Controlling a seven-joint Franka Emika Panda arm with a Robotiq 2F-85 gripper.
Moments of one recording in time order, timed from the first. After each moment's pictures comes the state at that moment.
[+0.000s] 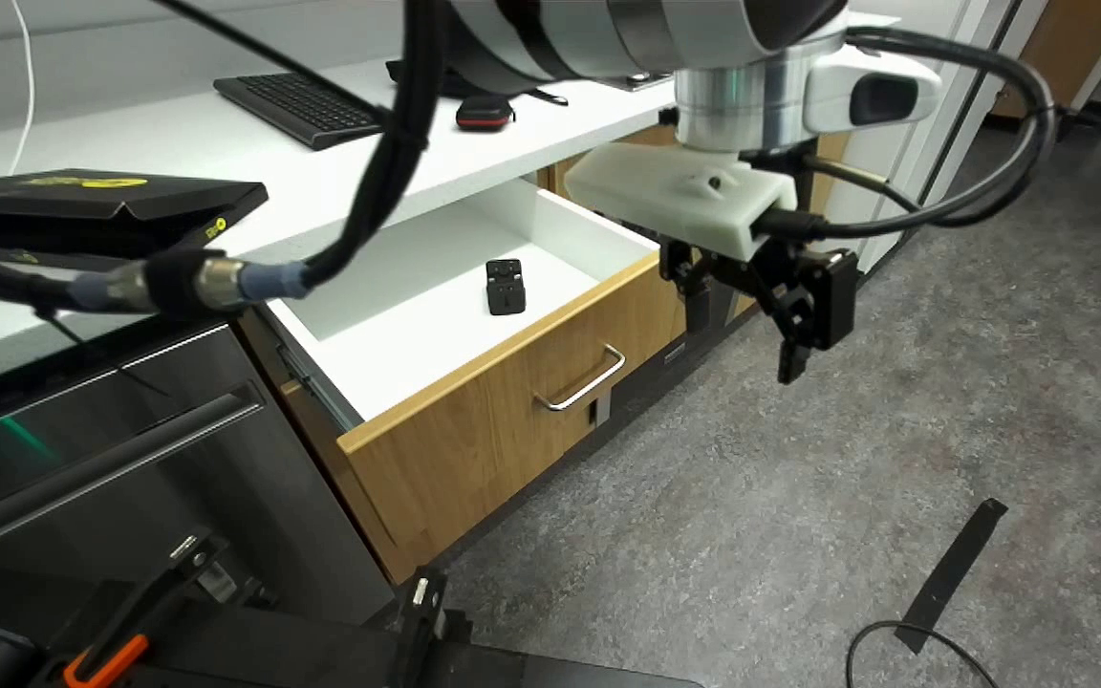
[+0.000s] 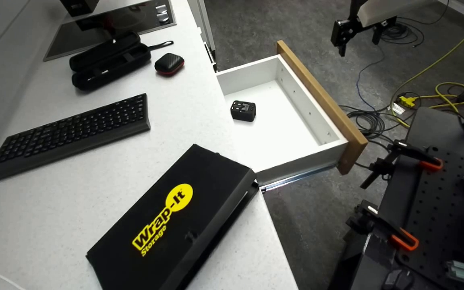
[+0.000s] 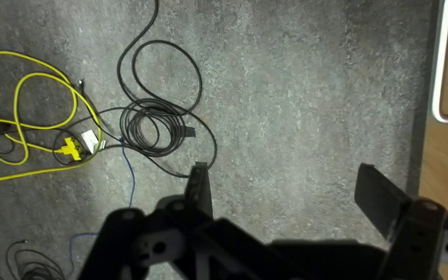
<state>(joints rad) -0.31 0.21 -0.30 -2.40 -0.27 2.64 0.41</state>
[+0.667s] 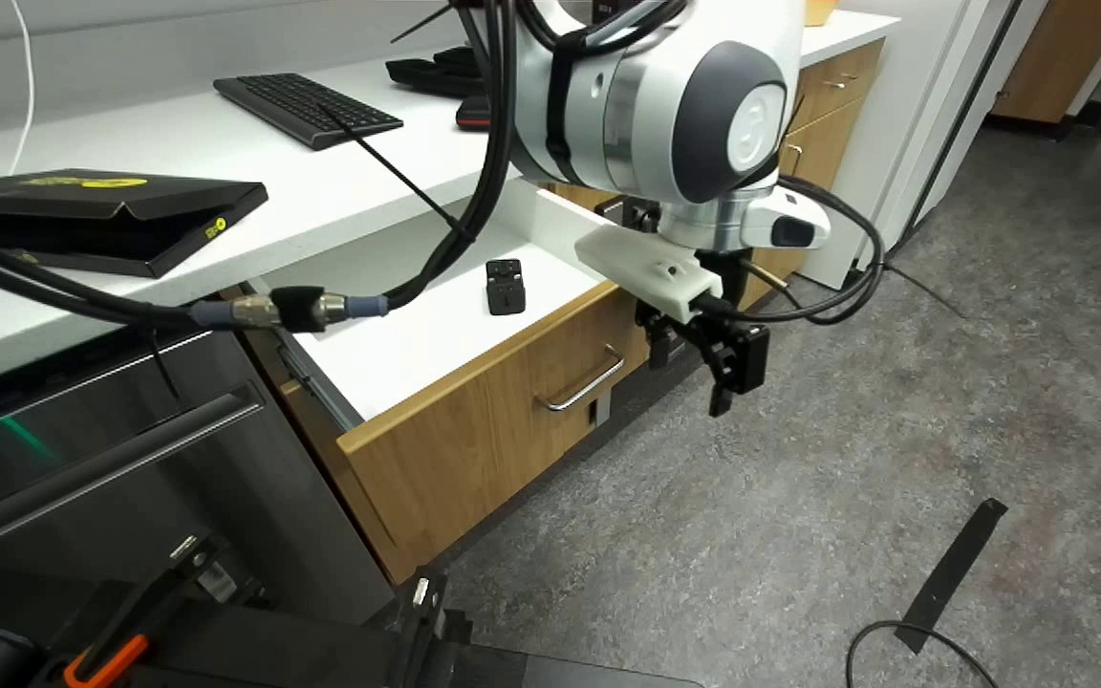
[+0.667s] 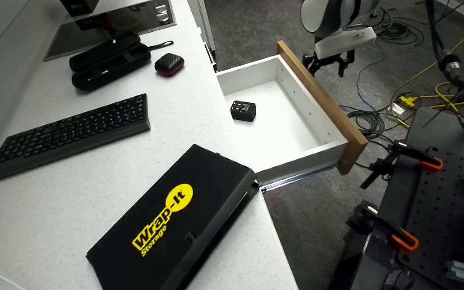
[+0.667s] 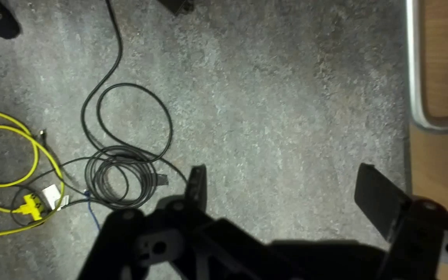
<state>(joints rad) -0.30 0.58 -0.22 -2.11 0.03 2.58 0.33</state>
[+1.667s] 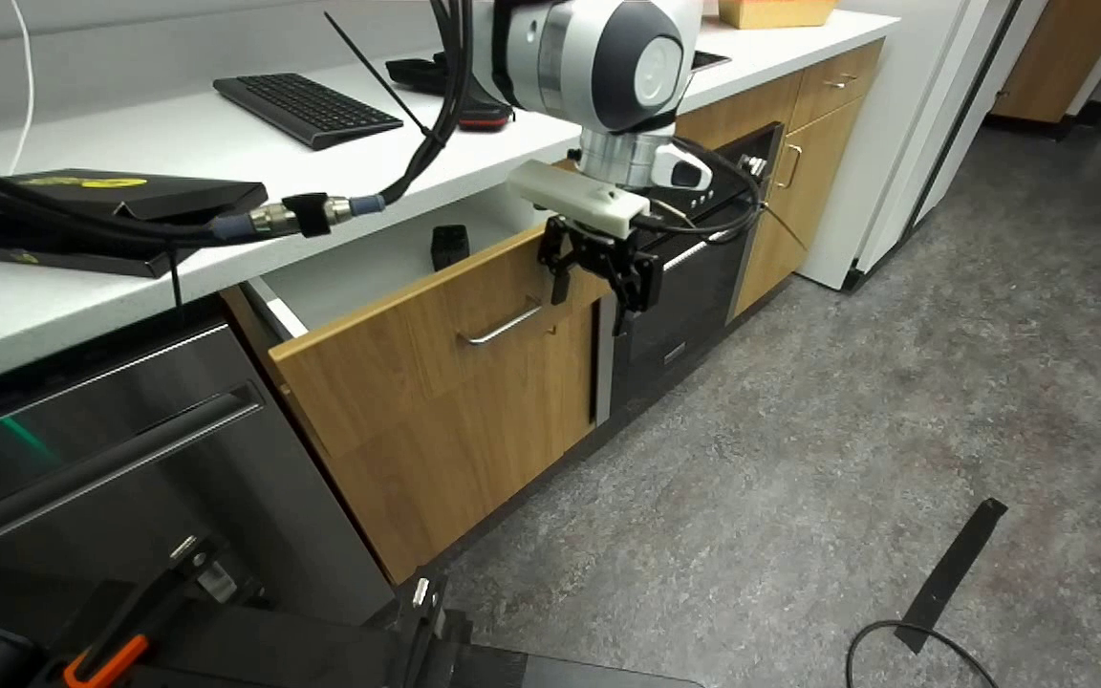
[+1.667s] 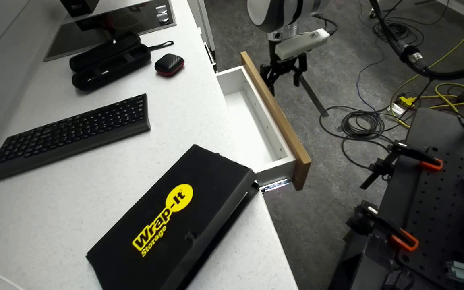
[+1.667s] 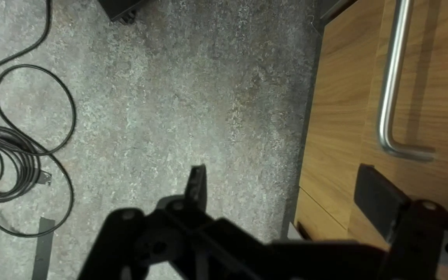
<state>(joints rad) -0.27 0.68 -0.06 -1.85 0.14 2.32 0.09</state>
